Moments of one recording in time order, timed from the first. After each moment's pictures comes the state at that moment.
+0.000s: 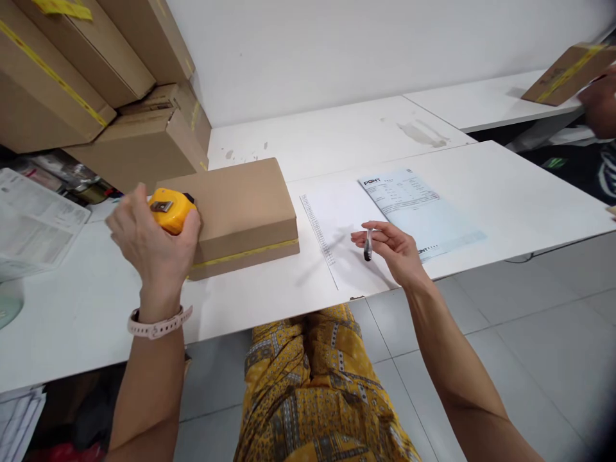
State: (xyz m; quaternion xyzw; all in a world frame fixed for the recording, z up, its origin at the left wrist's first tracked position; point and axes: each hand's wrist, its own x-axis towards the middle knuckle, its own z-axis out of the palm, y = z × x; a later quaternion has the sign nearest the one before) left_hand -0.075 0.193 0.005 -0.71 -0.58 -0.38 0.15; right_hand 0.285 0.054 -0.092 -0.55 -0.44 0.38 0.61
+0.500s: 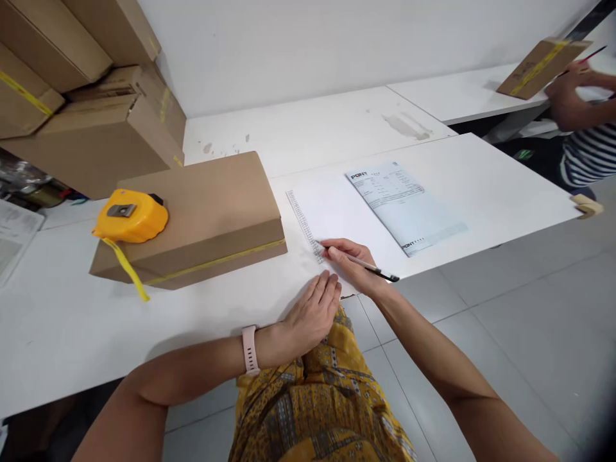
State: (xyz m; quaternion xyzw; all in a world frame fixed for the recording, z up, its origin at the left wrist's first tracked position) left_hand 0.058 0.063 -0.127 -0.99 -0.09 -0.08 0.06; right_hand 0.240 0.062 -0.111 -0.56 -0.40 0.45 0.57
